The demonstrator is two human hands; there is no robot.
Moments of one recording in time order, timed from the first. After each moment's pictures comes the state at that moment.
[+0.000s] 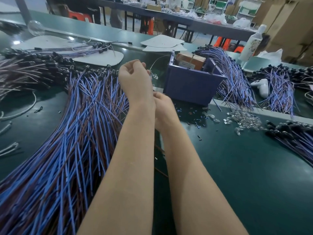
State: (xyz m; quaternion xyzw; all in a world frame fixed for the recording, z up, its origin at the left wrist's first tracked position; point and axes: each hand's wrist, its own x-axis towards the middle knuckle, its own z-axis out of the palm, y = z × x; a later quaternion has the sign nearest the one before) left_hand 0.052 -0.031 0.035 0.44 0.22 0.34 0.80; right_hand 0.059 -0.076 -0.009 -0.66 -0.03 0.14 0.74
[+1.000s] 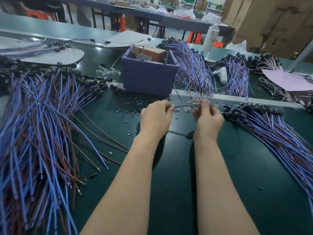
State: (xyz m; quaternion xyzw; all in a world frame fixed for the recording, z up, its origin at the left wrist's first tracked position) left_hand 0.059 -0.154 -0.042 0.91 -0.01 0.14 0.38; right_hand 0.072 -0.270 -0.044 -0.53 0.13 -0.26 0.79
